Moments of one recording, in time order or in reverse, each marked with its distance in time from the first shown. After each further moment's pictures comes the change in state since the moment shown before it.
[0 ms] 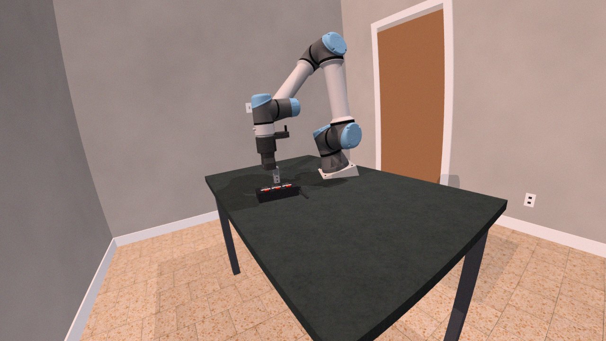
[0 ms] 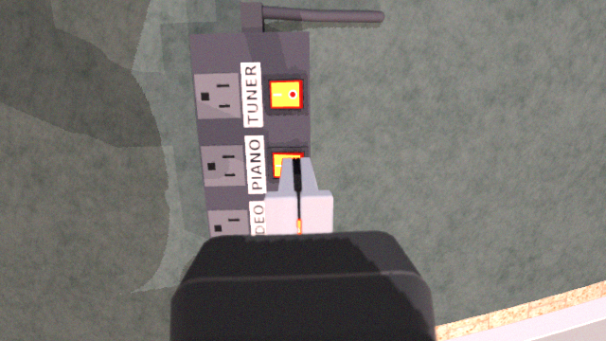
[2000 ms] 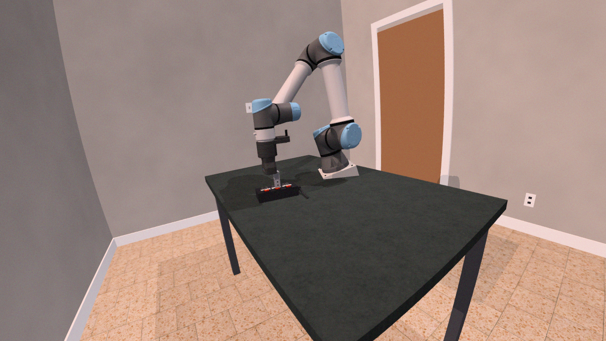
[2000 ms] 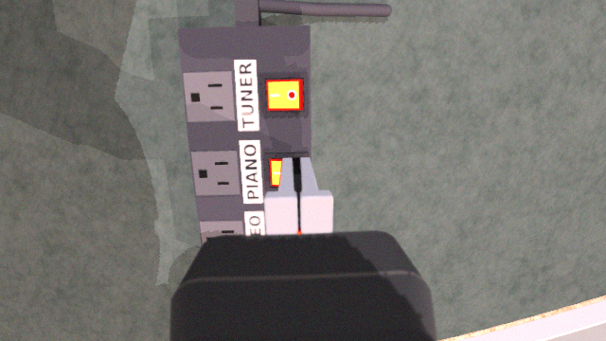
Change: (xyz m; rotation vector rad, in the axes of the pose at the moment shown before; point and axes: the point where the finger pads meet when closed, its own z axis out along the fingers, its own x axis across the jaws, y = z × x) arm 0.001 0.000 0.017 0.000 0.000 0.000
